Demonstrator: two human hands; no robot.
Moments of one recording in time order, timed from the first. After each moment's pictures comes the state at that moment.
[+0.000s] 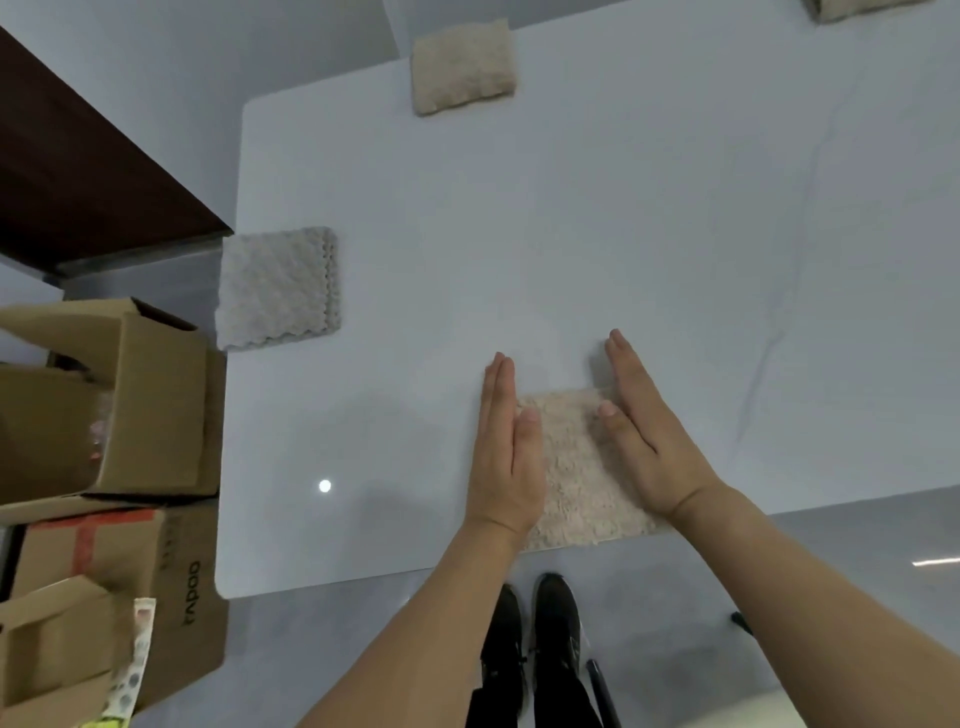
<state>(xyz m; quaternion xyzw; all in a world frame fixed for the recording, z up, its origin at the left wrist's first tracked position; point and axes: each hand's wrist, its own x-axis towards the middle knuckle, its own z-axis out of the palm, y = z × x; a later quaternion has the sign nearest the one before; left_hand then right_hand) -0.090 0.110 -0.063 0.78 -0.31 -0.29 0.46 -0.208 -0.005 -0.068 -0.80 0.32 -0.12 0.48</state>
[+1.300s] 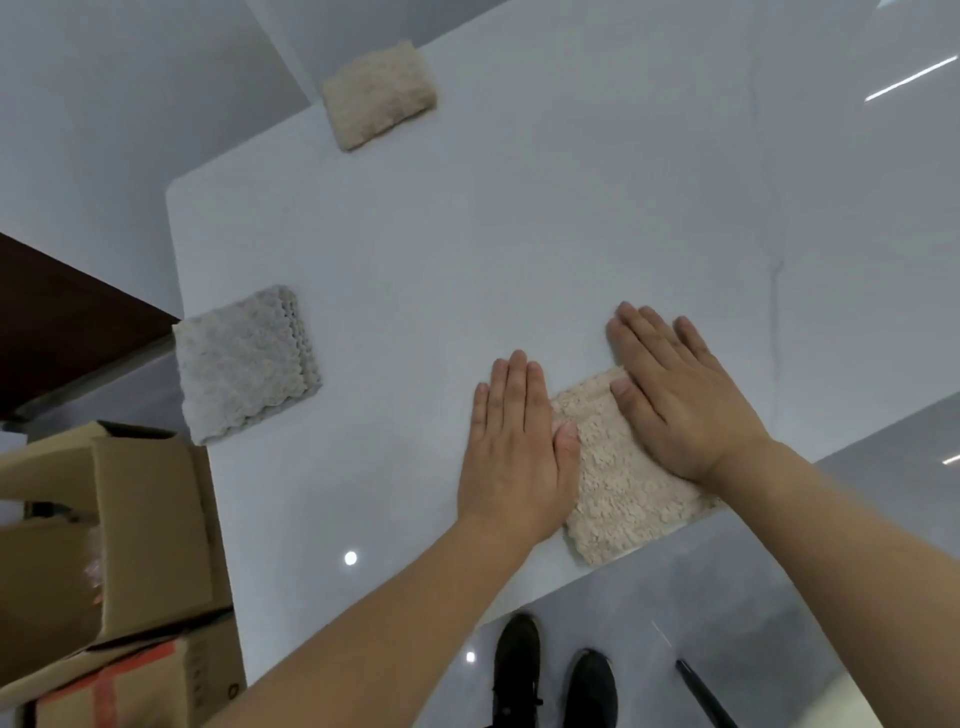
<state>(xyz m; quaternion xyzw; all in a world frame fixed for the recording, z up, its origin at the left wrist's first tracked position) -0.039 0.110 -0.094 0.77 -0.62 -0.12 0.07 -0.199 -0.006 -0.091 -0.90 0.41 -0.04 0.17</state>
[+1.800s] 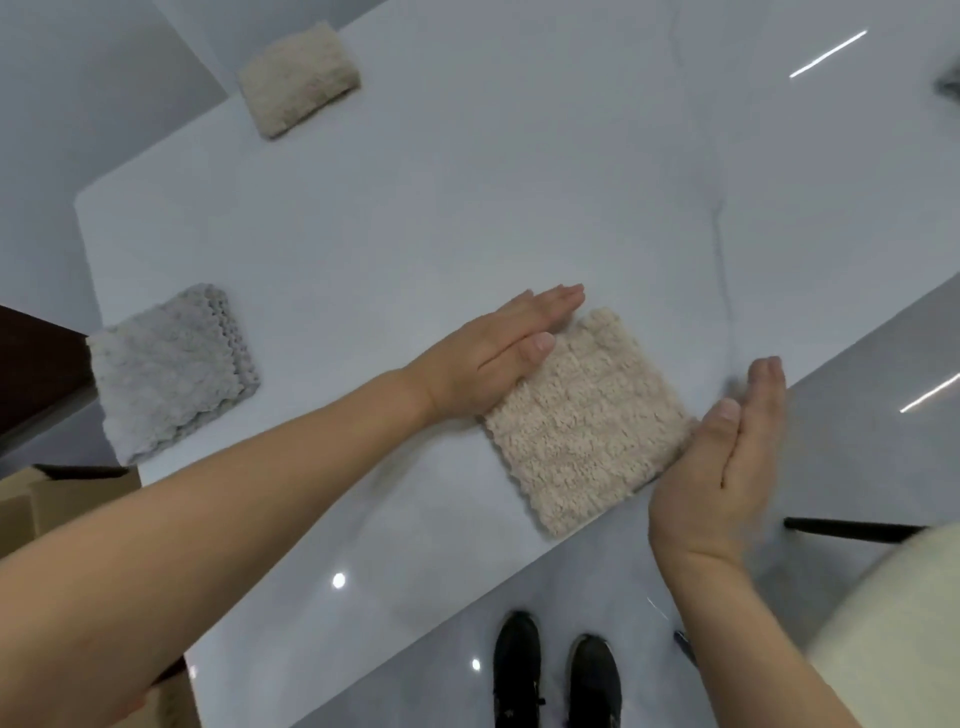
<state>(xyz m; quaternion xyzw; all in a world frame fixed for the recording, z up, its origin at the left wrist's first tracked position) 0.006 0.030 -0.079 0.48 -0.77 -0.38 0.17 -0.204 0.101 -0.101 -0.45 0.69 -0.50 0.29</state>
